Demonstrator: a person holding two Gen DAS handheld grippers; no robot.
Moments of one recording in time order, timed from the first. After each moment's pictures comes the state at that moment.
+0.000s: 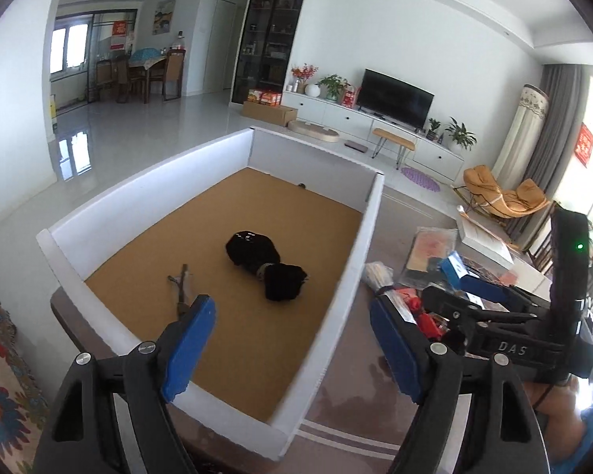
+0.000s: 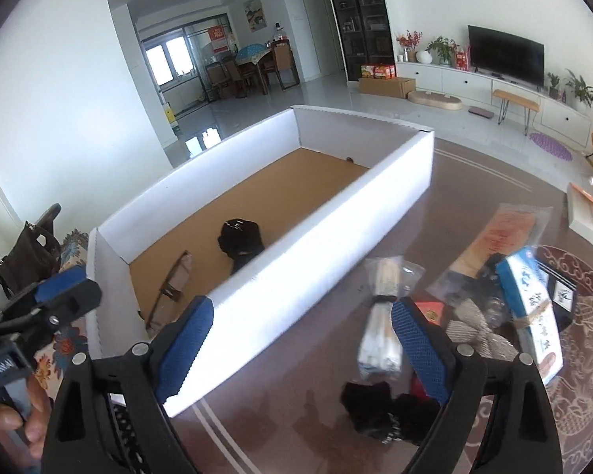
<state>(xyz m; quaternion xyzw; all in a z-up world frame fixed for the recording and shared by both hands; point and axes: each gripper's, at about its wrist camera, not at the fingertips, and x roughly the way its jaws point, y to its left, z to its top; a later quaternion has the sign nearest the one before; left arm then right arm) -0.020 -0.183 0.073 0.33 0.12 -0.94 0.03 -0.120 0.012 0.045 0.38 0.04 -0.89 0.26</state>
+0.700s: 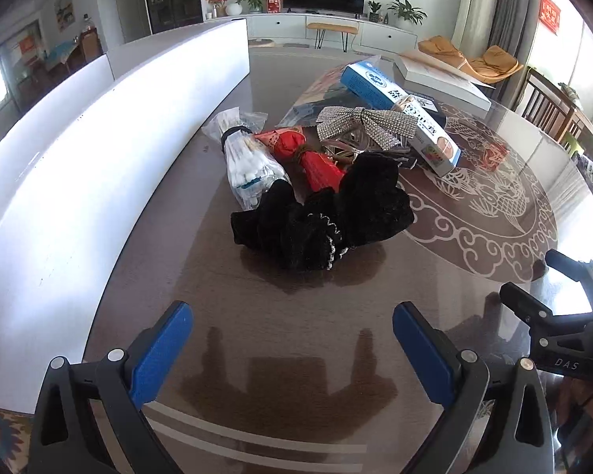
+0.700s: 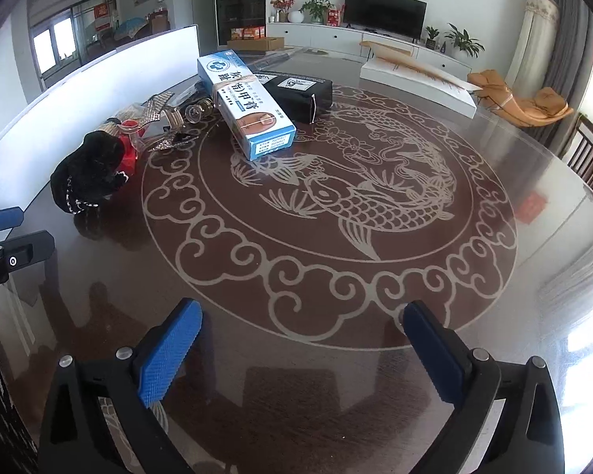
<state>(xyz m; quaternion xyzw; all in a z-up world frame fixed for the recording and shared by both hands) -0.067 -0.013 -0.048 0.48 -0.01 -0.88 -0.03 -0.069 0.207 -0.055 0.46 0.03 -0.89 0.06</state>
